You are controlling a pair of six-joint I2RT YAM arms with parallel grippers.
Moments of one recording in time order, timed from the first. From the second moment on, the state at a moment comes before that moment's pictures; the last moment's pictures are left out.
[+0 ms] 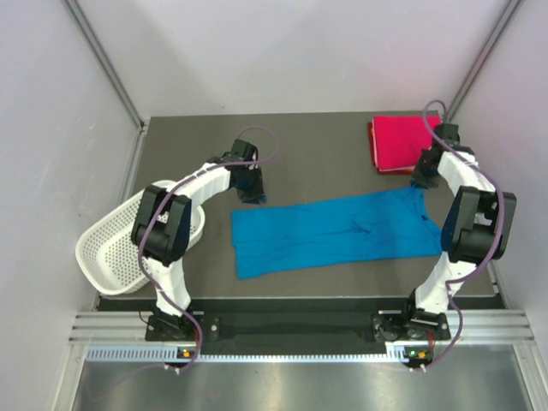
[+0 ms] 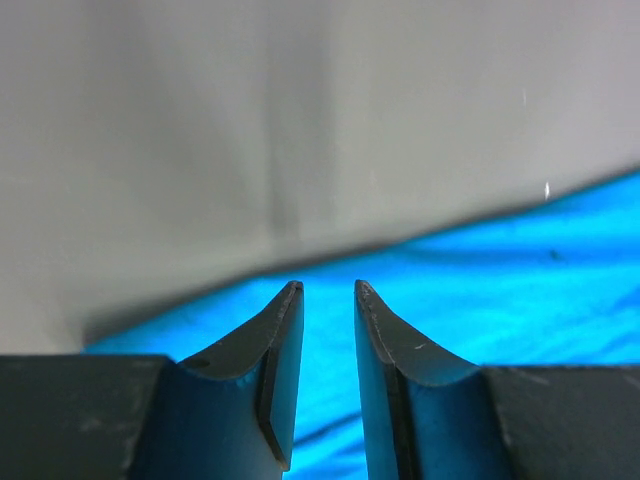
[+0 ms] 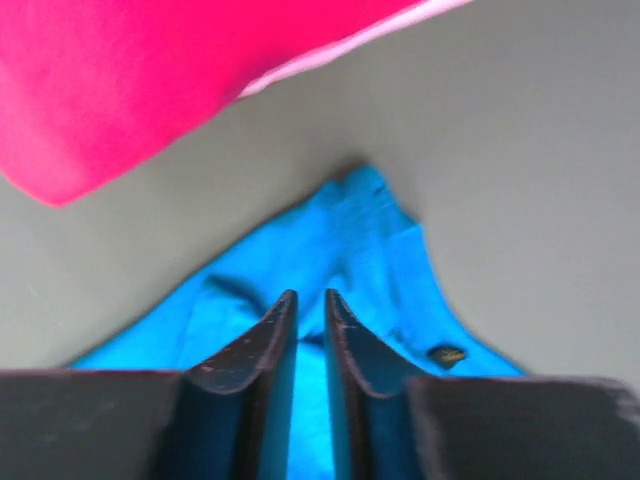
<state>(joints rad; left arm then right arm) -0.40 1.92 1.37 -0.52 0.15 -0.52 -0.21 1.81 1.37 -0.61 0.01 0.29</state>
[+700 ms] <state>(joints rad) -0.42 1.88 1.24 -0.50 0.06 -0.55 -0.19 1.89 1.26 -0.51 0.14 0.27</state>
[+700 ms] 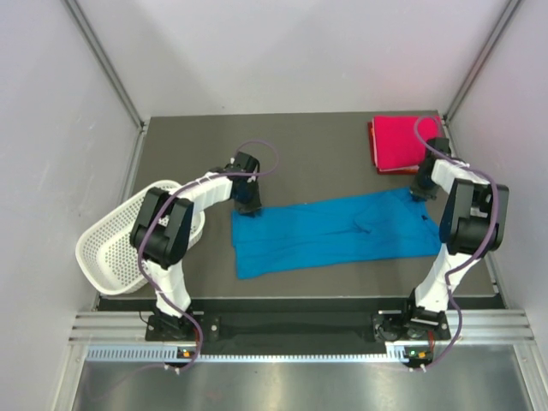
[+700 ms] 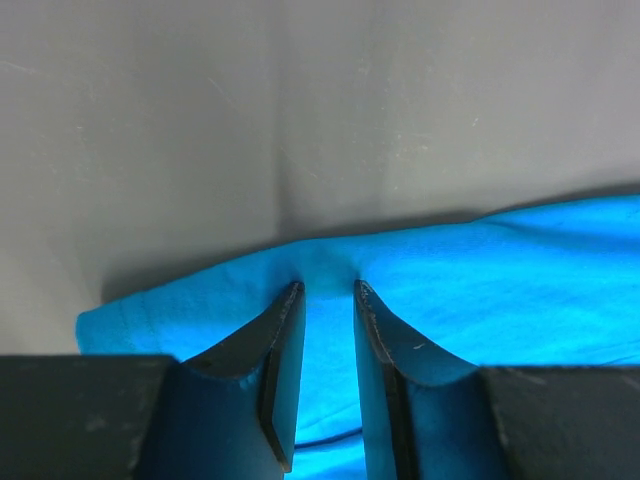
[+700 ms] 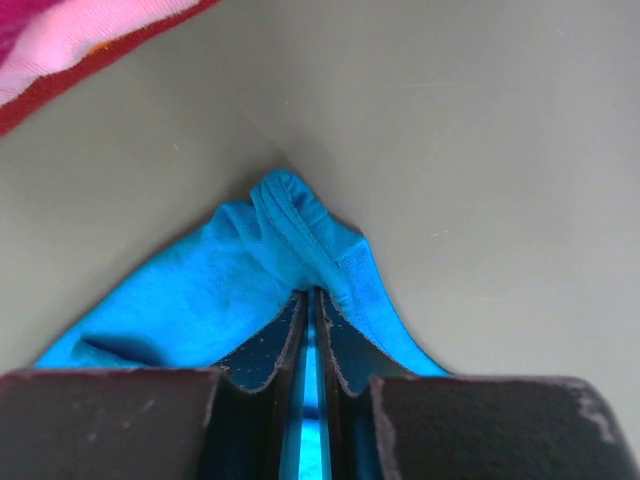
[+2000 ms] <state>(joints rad) -0.45 1.53 0.84 -0.59 0.00 -0.60 -0.16 1.71 1.05 -0.59 0.01 0.39</state>
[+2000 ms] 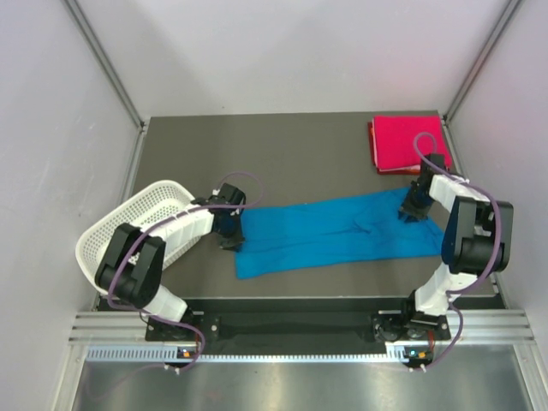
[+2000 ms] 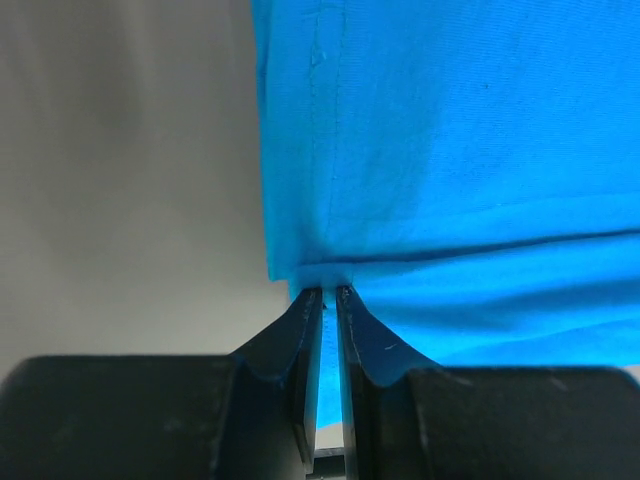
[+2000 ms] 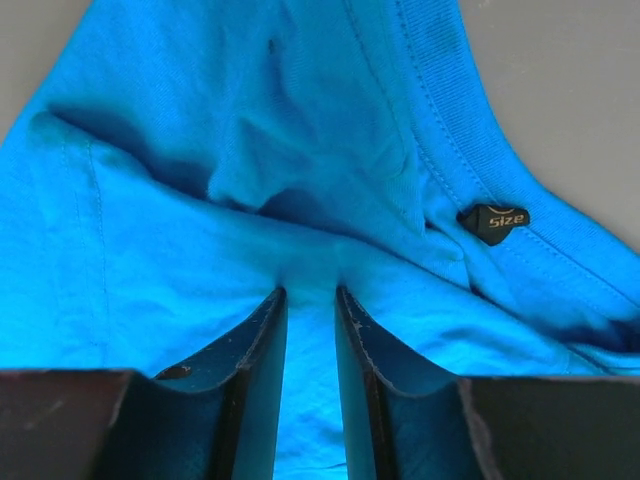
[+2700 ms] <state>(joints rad) -0.48 1.33 0.78 -0.69 0.04 -0.65 -0.17 1.46 1.04 -0.65 -0.05 0.36</state>
